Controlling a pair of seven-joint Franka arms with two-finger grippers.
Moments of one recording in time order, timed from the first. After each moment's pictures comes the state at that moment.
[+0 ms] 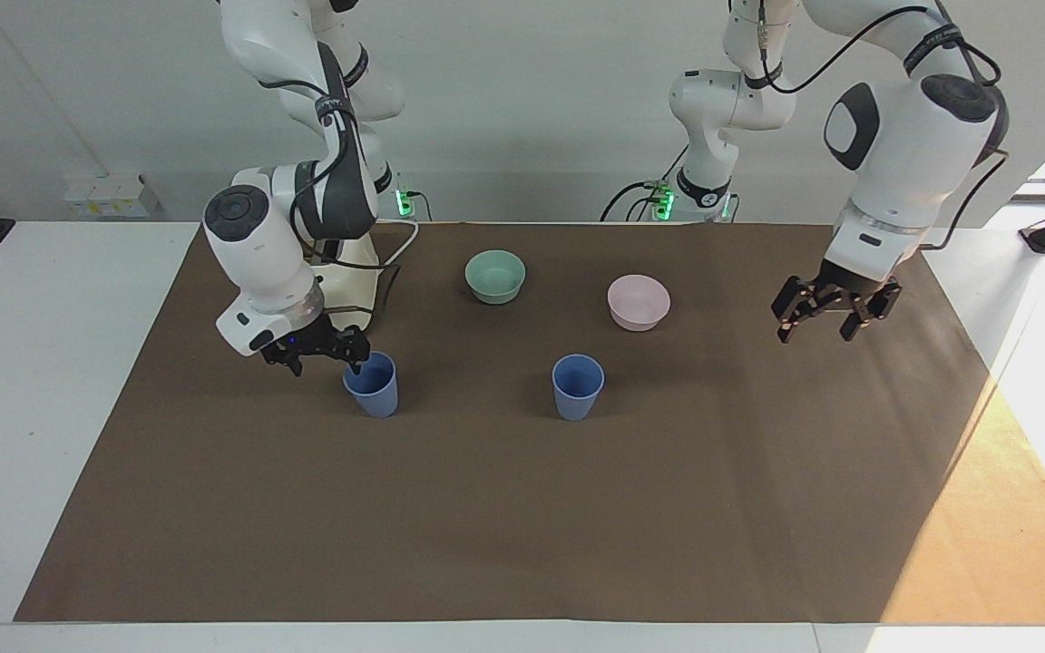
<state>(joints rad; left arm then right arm) -0.11 0.06 0.13 -1.56 -0.04 1.71 0.10 0.07 0.25 0.02 -1.90 0.01 2.12 0.07</state>
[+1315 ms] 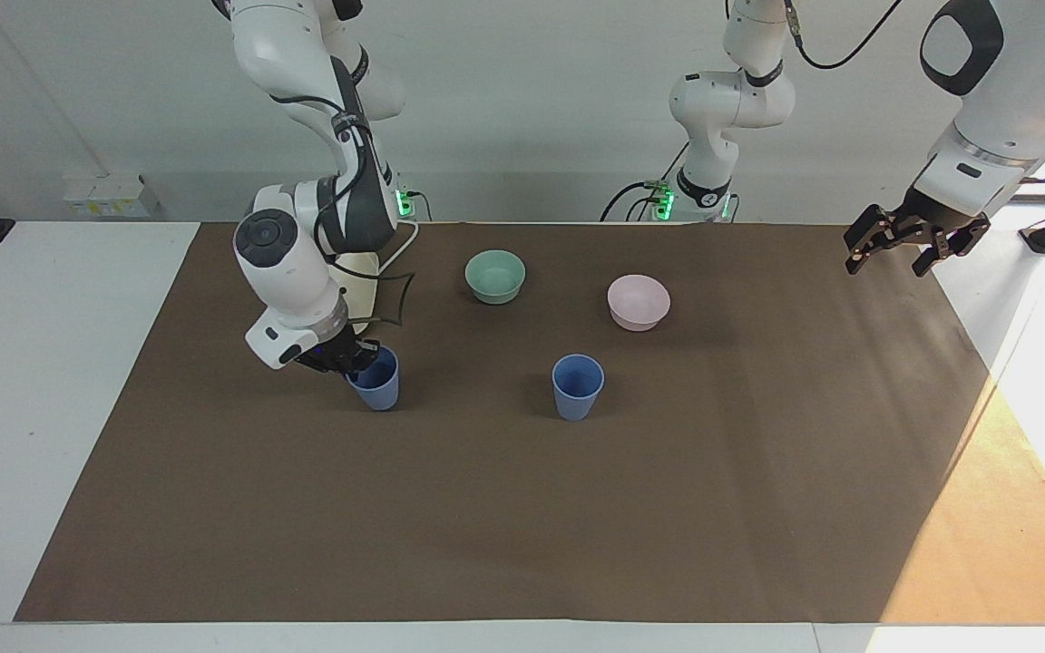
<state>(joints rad) -0.10 0.03 0.12 -1.56 -0.03 1.61 0.10 0.10 0.19 0.15 -1.59 0.02 1.79 0.33</state>
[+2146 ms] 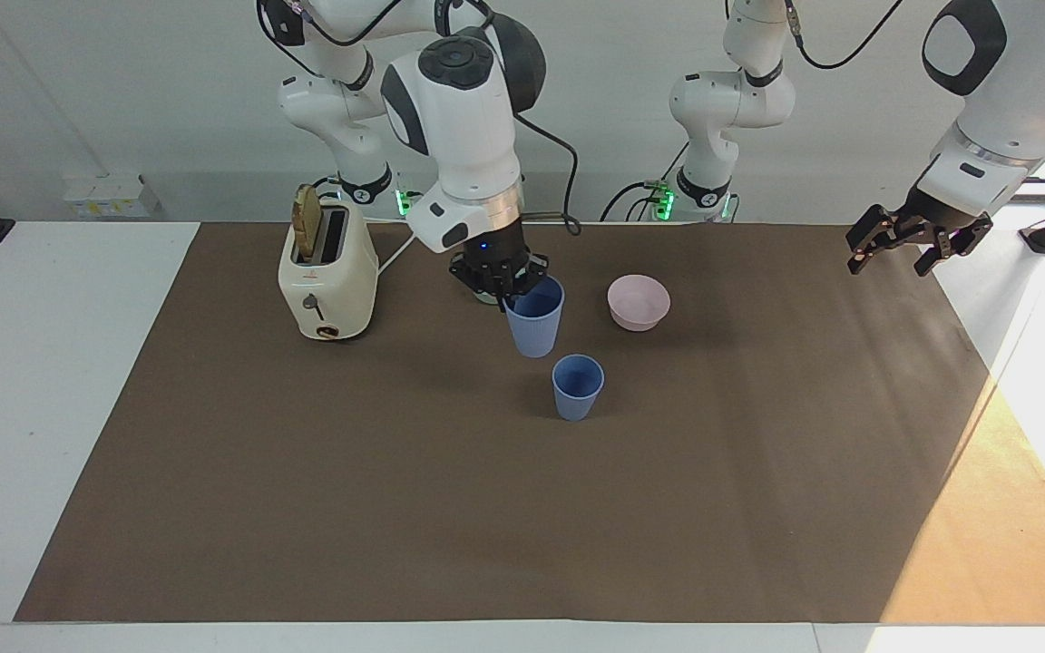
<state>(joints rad) -0.10 0.03 0.12 -1.56 -0.03 1.61 0.10 0.41 0.42 0.19 -1.28 0.01 1.79 0.76</state>
